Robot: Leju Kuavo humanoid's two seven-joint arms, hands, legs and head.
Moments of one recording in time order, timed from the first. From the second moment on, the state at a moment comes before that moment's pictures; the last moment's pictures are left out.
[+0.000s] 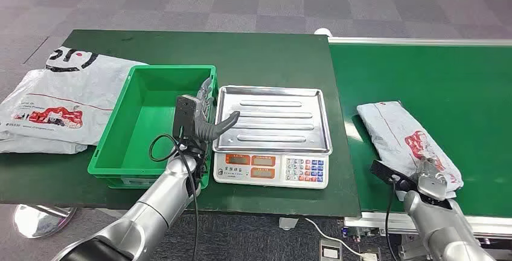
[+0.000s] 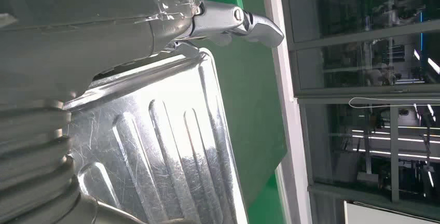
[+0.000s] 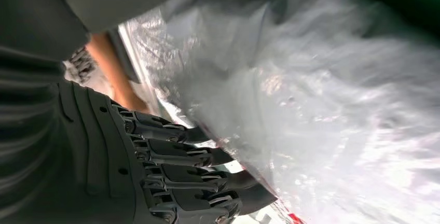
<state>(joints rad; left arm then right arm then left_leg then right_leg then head) -0.68 -0.25 -0.35 -0.48 0.17 0.25 -0.62 -0.51 -0.25 0.02 -0.53 1.31 -0.15 0.37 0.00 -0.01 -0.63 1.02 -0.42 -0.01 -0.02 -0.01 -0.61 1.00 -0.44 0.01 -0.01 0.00</state>
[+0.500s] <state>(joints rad) -0.68 -0.24 -0.35 -0.49 0.16 0.25 -0.60 -0.50 -0.28 0.02 -0.55 1.26 -0.13 0.33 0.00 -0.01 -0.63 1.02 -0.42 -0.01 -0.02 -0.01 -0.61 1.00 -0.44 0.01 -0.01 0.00</state>
